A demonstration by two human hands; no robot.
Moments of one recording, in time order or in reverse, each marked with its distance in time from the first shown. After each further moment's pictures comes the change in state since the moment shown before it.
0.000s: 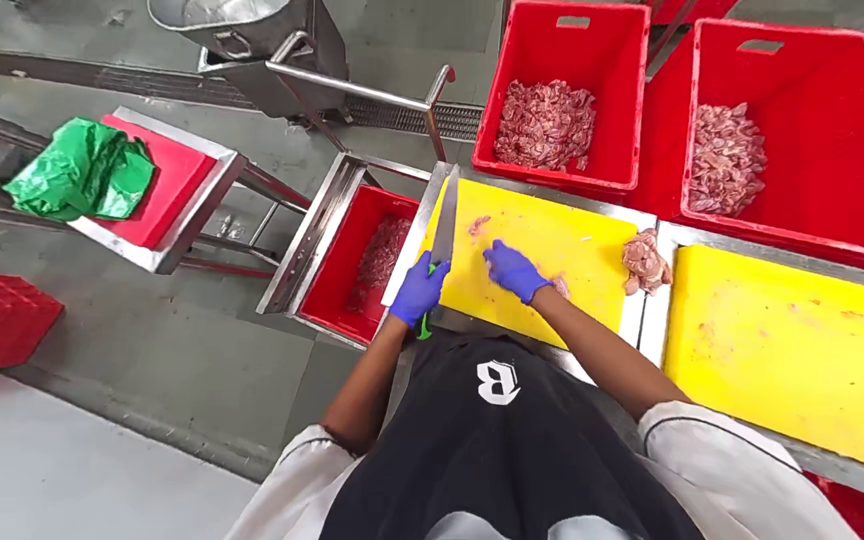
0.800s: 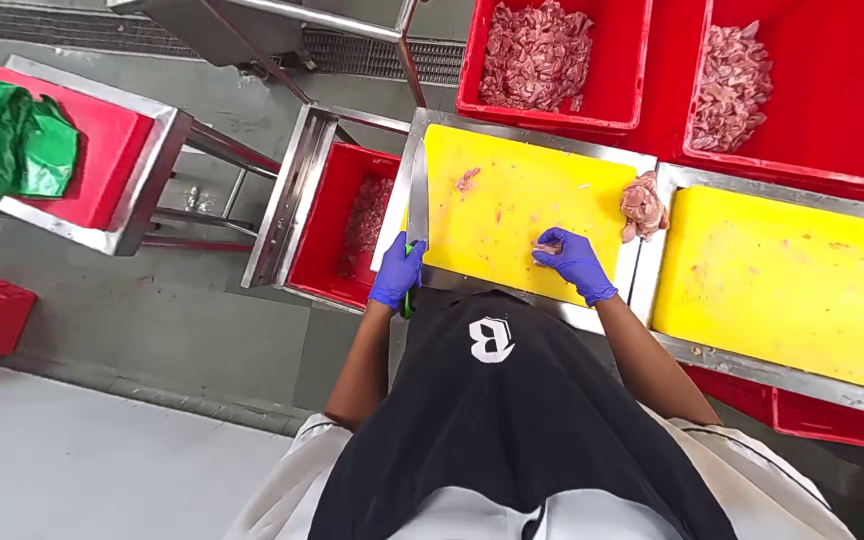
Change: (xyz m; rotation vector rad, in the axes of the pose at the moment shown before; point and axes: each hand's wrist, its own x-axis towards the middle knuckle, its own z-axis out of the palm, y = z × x) left_hand -0.011 -0.049 -0.002 -0.132 0.029 -0.039; right_hand -0.106 0.091 0.033 0.596 0.321 0.245
